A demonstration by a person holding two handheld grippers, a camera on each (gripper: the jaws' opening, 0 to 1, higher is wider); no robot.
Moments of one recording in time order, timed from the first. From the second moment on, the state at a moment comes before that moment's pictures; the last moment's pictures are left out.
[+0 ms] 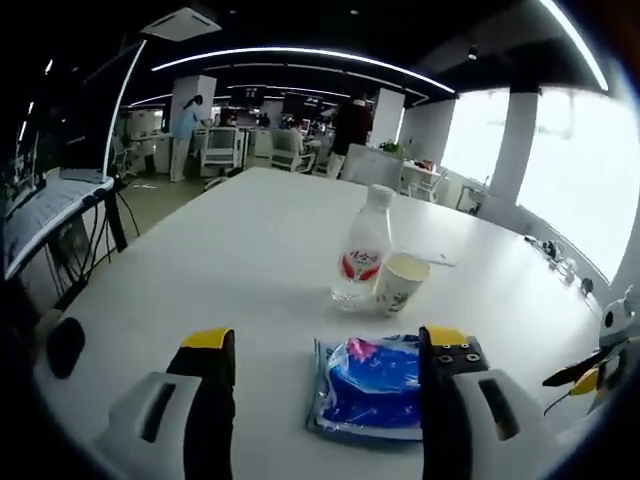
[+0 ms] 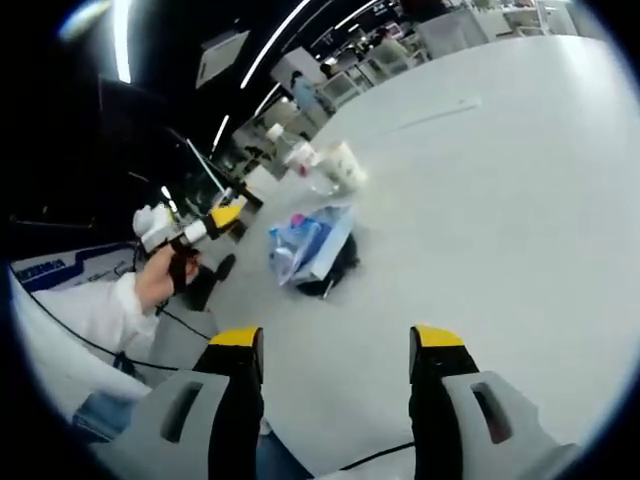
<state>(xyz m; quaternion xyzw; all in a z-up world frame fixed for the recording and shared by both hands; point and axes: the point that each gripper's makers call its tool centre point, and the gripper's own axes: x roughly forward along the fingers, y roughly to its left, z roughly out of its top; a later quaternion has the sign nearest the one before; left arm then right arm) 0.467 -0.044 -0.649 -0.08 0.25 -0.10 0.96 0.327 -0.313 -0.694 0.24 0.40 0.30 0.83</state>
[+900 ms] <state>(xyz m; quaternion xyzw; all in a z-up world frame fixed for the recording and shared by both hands) 0.445 -0.046 -0.693 -0.09 0.32 -0.15 0.93 0.362 -0.223 -0.670 0.10 0.36 0.41 0.83</state>
